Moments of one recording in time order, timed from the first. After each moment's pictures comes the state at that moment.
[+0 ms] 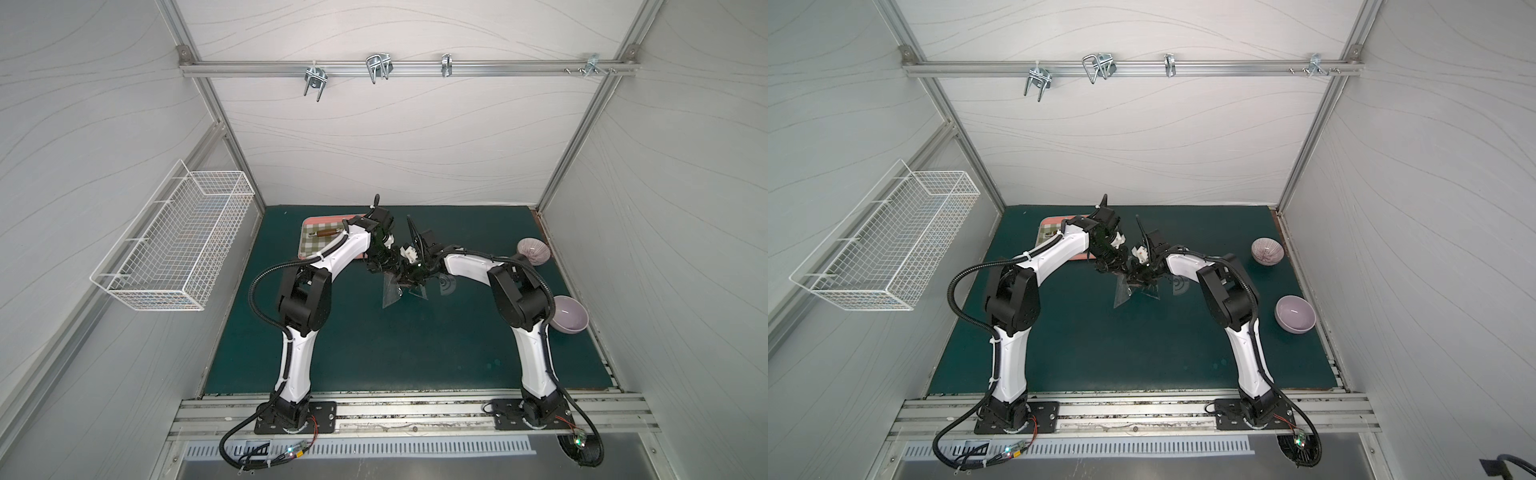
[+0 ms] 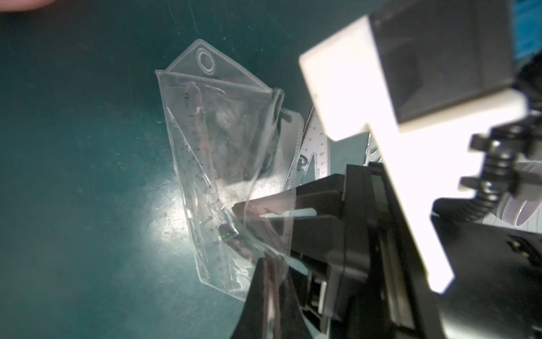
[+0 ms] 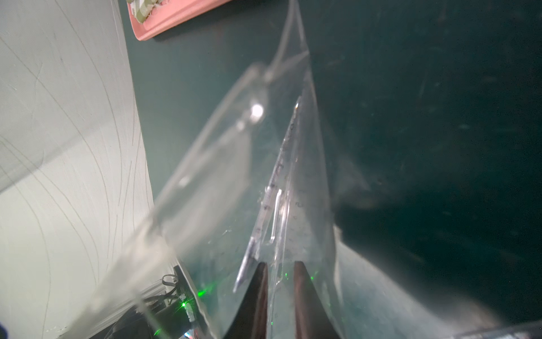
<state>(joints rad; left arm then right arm) -0.45 2.10 1.80 -1.02 0.36 -0.45 0.62 2.17 1.51 -0.33 -0.67 0.62</state>
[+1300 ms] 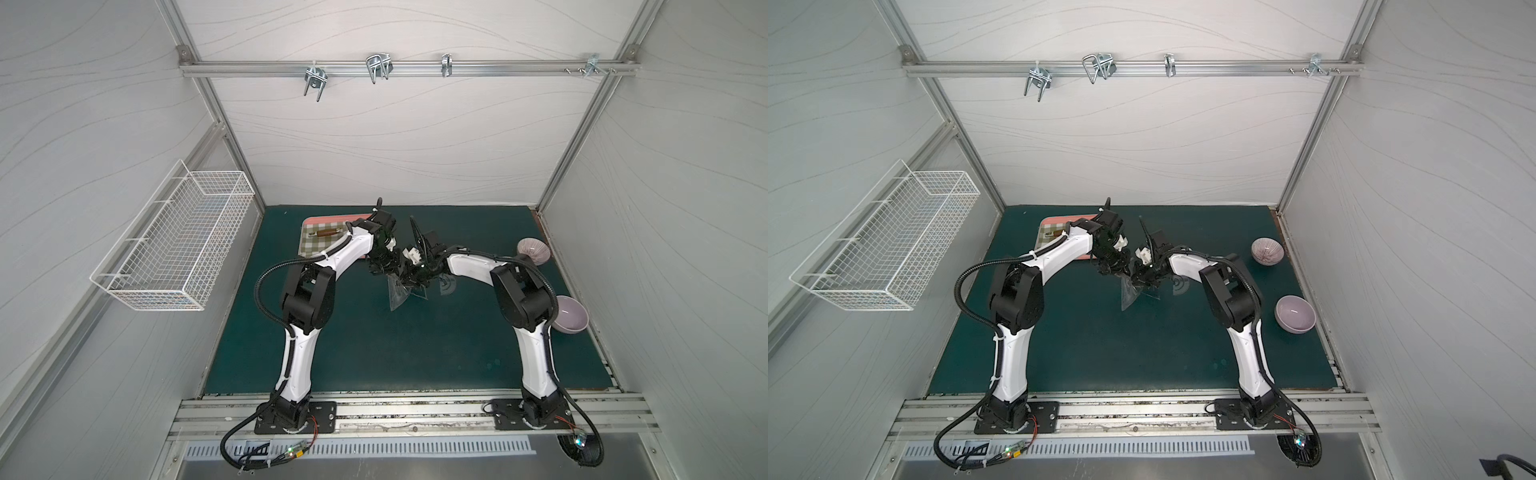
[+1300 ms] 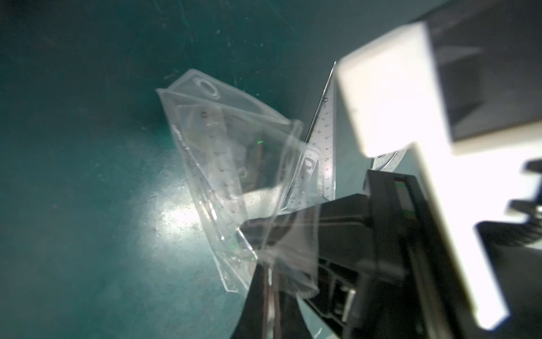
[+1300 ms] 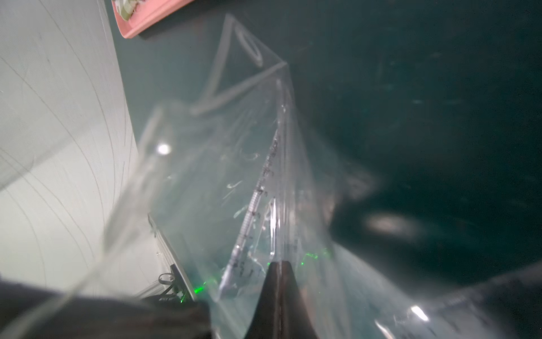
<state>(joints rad) -0.45 2.14 1.79 -1.00 0.36 -0.46 0.59 2.13 1.47 -0.37 -0.66 0.60</state>
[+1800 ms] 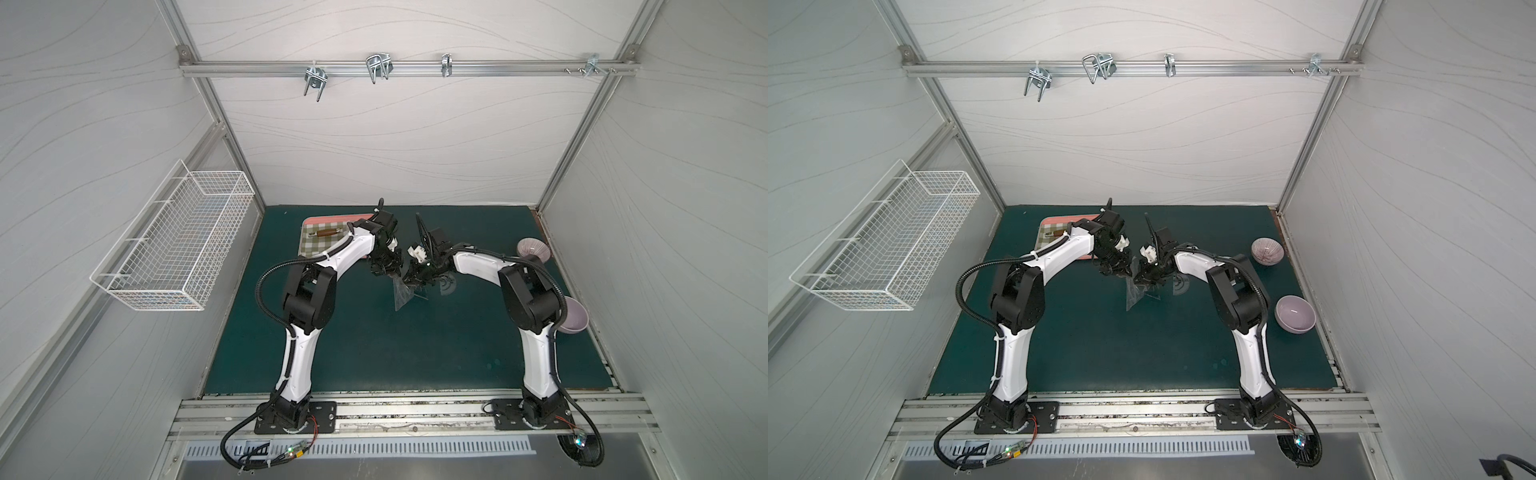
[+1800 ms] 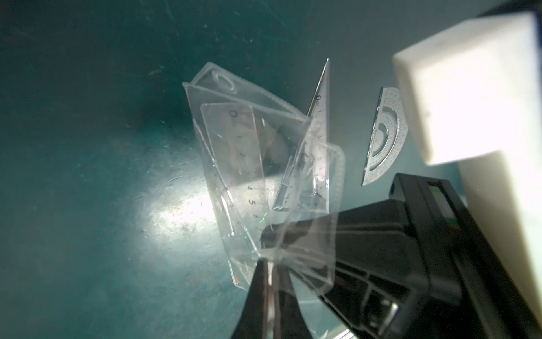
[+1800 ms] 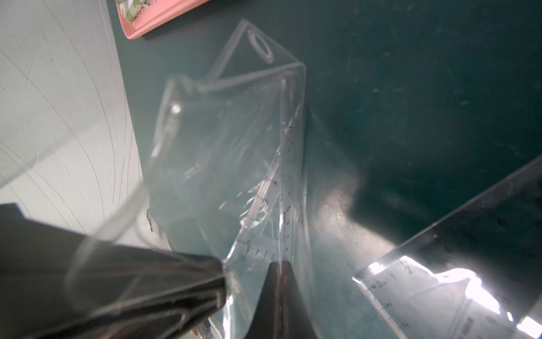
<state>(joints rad) -0.46 2.15 1.80 -0.99 0.38 -0.47 0.57 2.09 1.45 -0.42 -0.66 0.55</state>
